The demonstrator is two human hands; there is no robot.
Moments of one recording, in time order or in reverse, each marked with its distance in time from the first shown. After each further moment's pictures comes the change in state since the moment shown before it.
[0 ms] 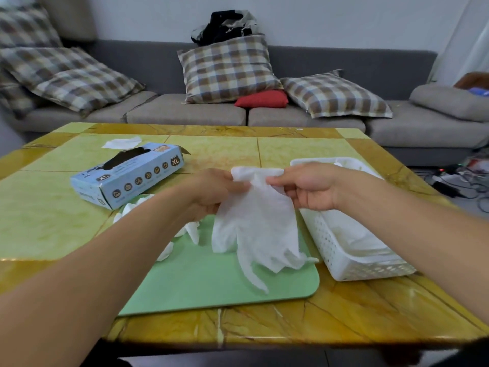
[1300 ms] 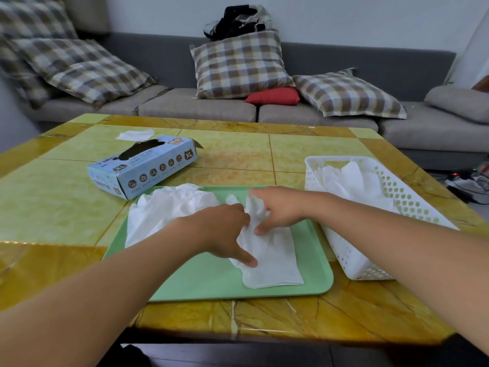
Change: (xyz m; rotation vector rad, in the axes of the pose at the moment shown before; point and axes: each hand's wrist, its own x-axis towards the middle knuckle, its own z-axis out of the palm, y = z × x) left_hand -0.003 -0.063 0.003 1.317 -0.168 0.250; right_hand 0.050 0.029 0.043 -1.418 -0.131 -0.203
